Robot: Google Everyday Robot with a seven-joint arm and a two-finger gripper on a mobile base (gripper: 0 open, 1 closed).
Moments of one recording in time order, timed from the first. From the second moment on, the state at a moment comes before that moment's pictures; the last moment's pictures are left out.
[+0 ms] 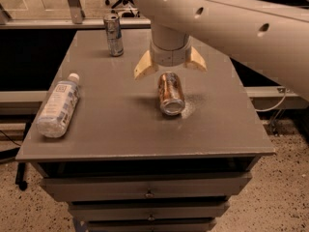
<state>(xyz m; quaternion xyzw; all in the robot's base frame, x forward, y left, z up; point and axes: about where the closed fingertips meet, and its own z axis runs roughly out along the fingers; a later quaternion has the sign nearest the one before) 0.605 -0.055 0.868 -0.03 0.98 -0.04 0.18</state>
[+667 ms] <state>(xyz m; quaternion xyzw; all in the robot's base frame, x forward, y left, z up) 0.599 -0.052 0.846 0.02 0.99 0.01 0.14</state>
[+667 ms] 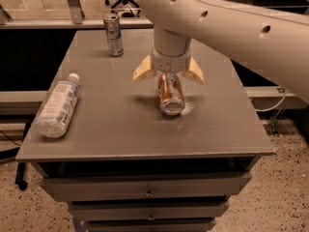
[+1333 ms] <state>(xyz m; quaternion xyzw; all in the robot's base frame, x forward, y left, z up) 0.602 -0.048 0.834 0.01 0.99 0.05 0.12</state>
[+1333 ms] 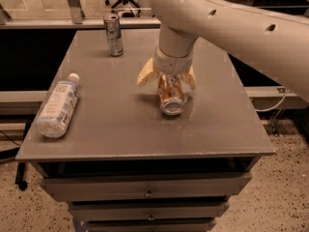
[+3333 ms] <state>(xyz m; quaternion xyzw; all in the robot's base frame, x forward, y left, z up) 0.717 -0.096 0.951 -0.16 0.88 0.18 0.41</state>
